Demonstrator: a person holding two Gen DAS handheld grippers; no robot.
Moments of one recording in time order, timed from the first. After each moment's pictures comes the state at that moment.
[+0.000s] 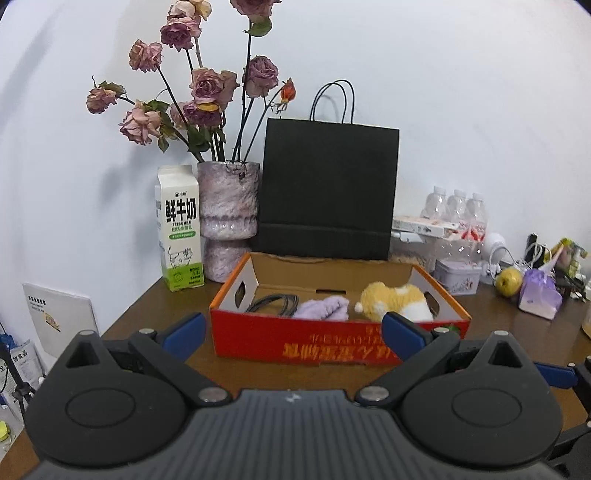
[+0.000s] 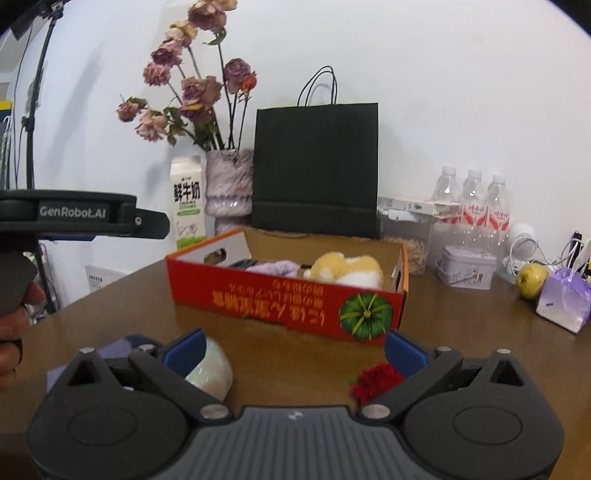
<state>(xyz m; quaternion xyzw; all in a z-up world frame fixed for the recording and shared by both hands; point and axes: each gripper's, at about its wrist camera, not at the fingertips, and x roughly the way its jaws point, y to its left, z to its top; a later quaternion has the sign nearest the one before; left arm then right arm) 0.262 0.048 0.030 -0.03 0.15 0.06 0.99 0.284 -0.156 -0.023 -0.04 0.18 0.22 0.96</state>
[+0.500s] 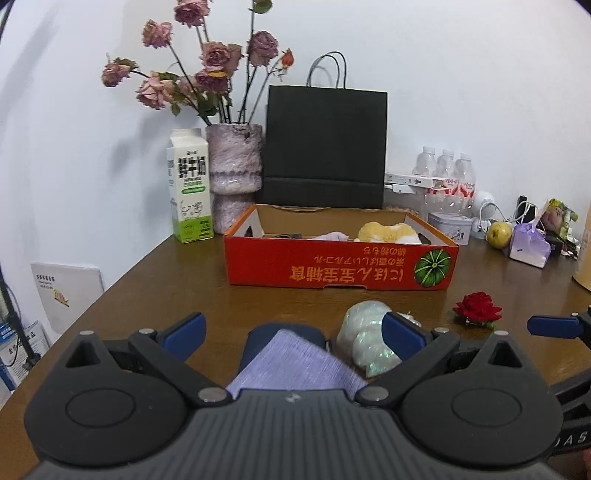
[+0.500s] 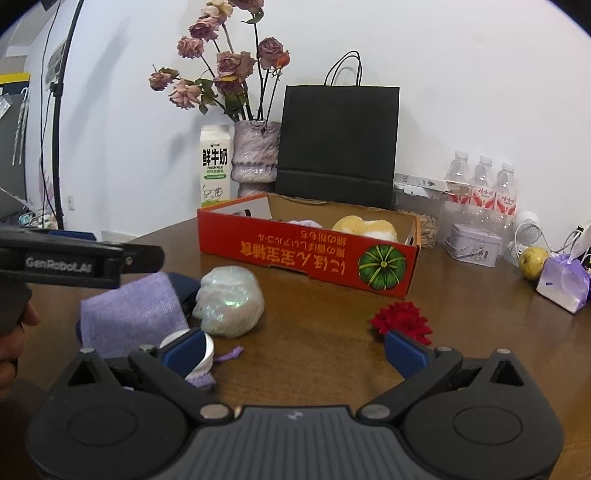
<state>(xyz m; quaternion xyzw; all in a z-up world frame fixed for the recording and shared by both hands) 0.197 0.047 -0.018 -0.02 0.18 0.06 0.98 0.235 -0.160 -0.042 -0.07 0.20 0.24 0.95</state>
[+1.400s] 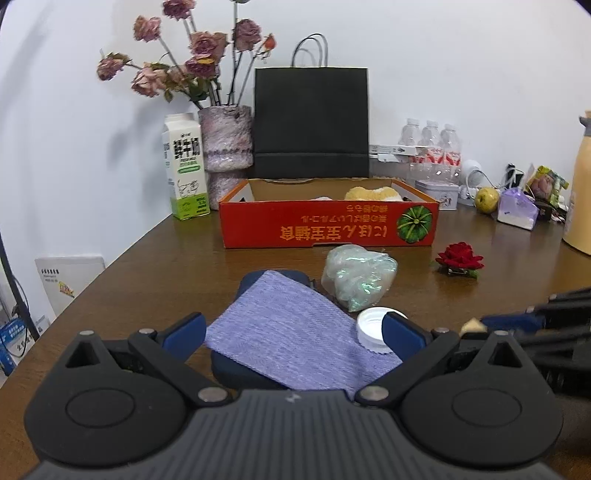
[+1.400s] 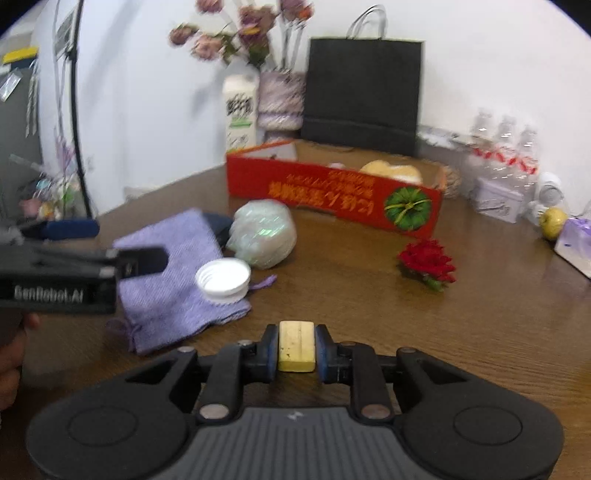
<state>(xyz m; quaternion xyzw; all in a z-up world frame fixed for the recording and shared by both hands) 0.163 0.022 -0.037 0.01 0.21 0.05 0.98 0.218 -0.168 -0.052 -0.07 0.27 0.26 0.93</state>
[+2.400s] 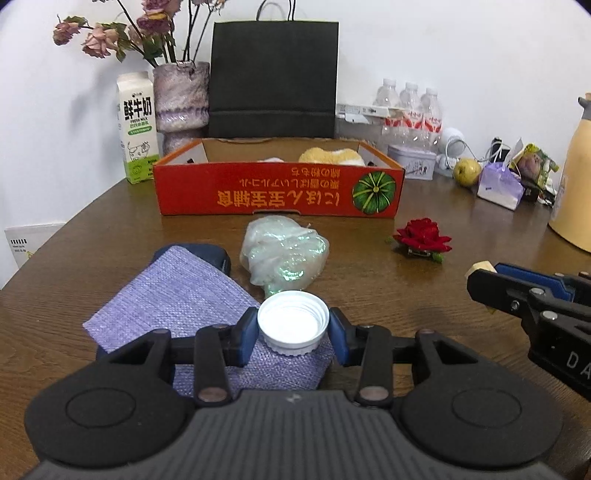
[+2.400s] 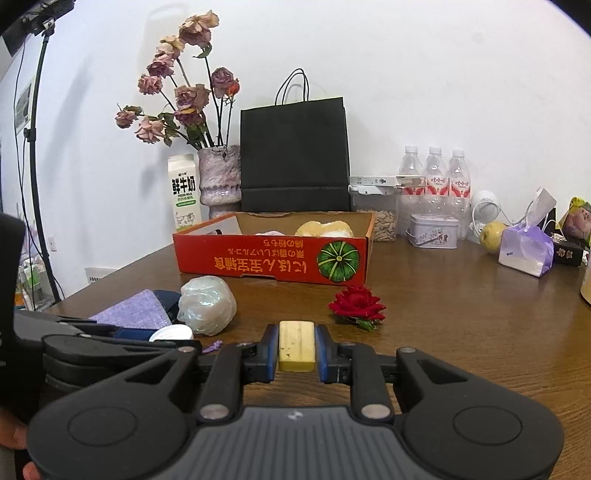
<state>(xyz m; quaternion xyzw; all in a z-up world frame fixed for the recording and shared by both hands) 0.210 -0.024 -0.048 -0.02 0.27 0.02 0.96 0.208 -0.201 -0.042 -0.01 0.18 0.20 0.96</state>
